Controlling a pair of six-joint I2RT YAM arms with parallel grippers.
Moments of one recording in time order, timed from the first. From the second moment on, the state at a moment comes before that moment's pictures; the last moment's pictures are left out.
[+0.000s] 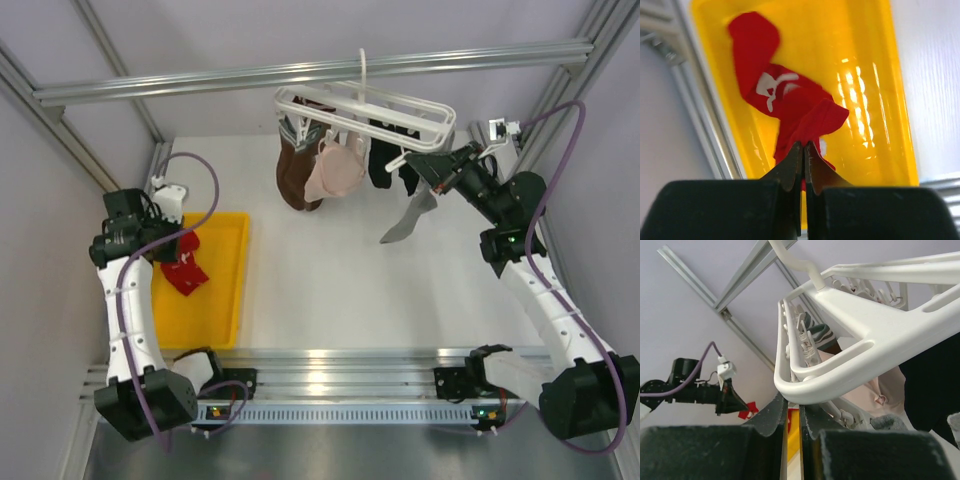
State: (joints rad) left arm 0.31 1.10 1.14 -1.00 0.26 0.58; right arm 0.19 1.07 0.92 0.48 -0.57 0.79
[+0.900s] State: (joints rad) left arm 0.06 1.40 1.05 -0.72 -0.15 -0.13; right arm 0.19 1.09 0.92 0.49 -0.58 0.79
